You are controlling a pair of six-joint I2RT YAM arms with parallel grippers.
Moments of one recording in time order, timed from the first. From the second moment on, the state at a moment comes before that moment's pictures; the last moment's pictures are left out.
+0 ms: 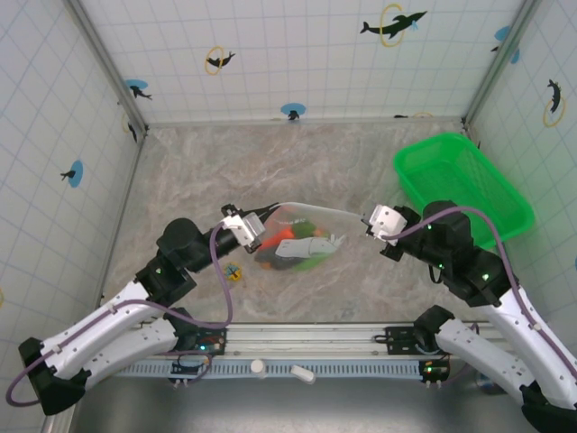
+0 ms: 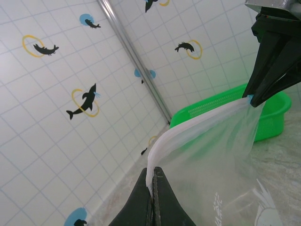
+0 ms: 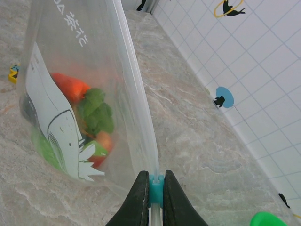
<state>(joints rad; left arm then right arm) -0.86 0.72 0.67 0.13 0.16 0.50 0.66 0.66 0.91 -0.67 -0.14 -0.61</state>
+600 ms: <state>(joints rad) -0.86 0.69 0.67 0.13 0.14 0.52 0.66 0.60 0.91 -0.74 -0.06 -0.62</state>
